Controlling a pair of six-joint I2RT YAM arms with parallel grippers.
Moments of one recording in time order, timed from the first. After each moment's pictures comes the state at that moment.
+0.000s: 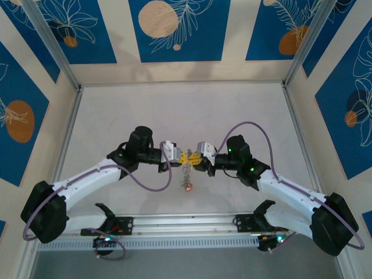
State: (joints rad) left arm -0.68 1.21 0.73 0.01 0.78 0.57; right arm 0.66 1.02 0.51 0.15 -0.65 -0.31
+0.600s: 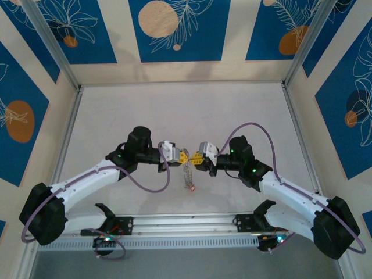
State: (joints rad) left arm -0.68 1.19 0.72 0.03 0.78 0.57; right arm 0.64 0.99 0.49 0.15 -0.66 -0.30
